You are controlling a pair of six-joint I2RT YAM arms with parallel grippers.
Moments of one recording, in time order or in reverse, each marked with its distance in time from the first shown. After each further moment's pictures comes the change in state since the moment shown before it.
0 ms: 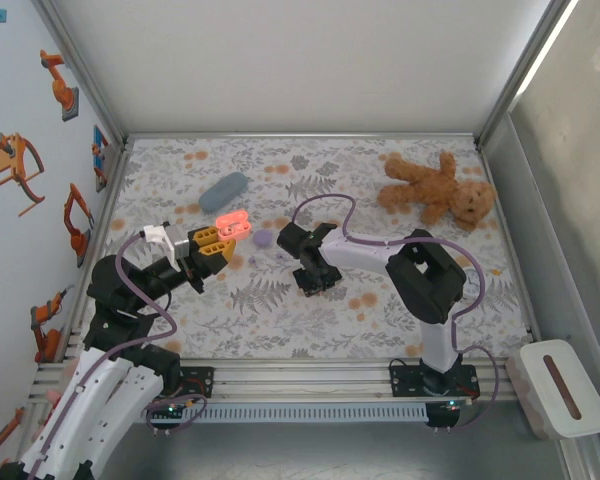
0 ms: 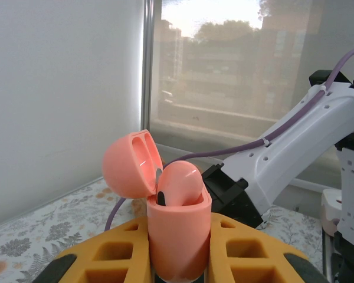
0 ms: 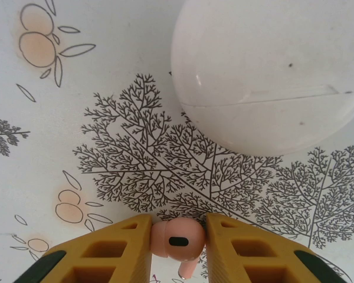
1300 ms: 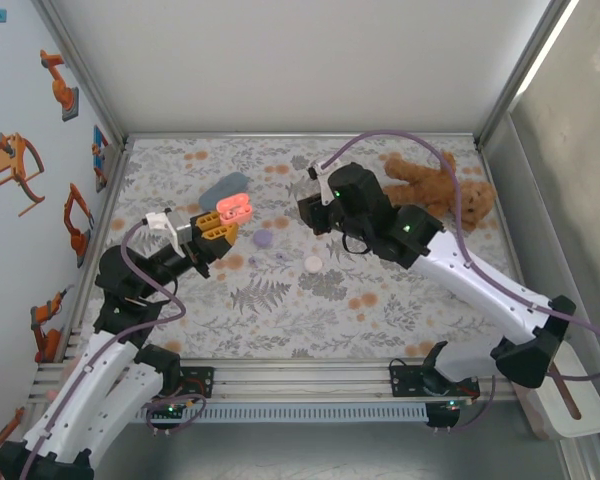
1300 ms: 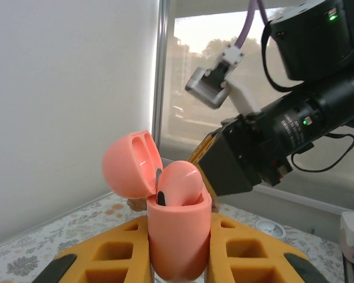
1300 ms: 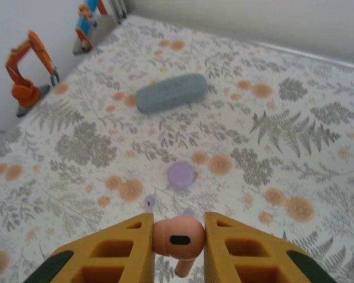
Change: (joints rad) left arm -0.007 0.125 -0.011 0.207 -0.049 -0.047; right arm 0.000 -0.613 0.145 0.246 0.133 -0.143
